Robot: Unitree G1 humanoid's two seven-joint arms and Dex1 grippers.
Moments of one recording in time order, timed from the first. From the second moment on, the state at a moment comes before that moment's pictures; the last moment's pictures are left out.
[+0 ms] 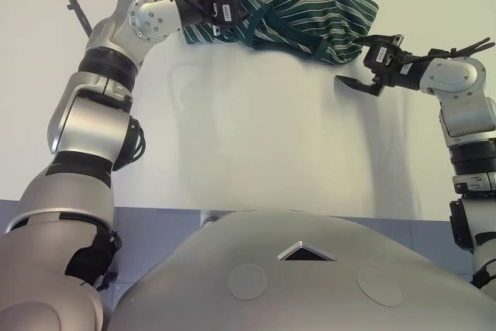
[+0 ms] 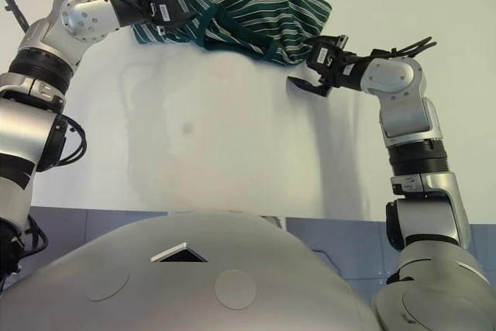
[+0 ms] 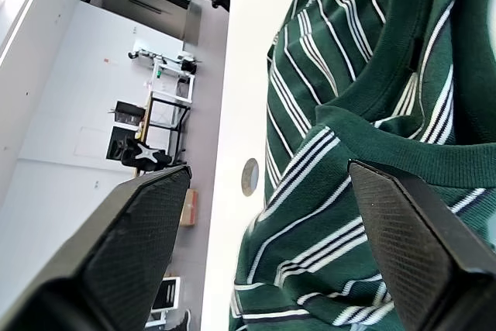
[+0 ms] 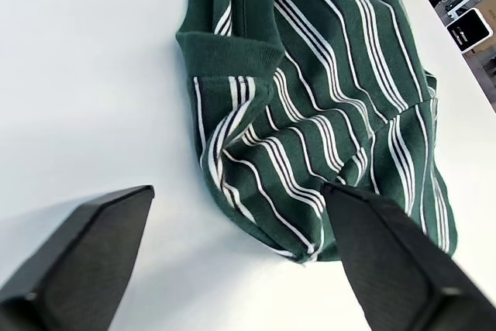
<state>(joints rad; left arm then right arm) -0.88 0.46 -0.46 1.03 0.48 -0.81 -0.49 -0.24 -0.69 0.20 0.22 -0.08 -0.03 0.88</state>
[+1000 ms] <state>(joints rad) -1.04 0.43 -0.57 1.22 0.68 -0.80 -0.42 -0.25 -0.69 0.25 0.26 -0.09 -0.04 0.86</state>
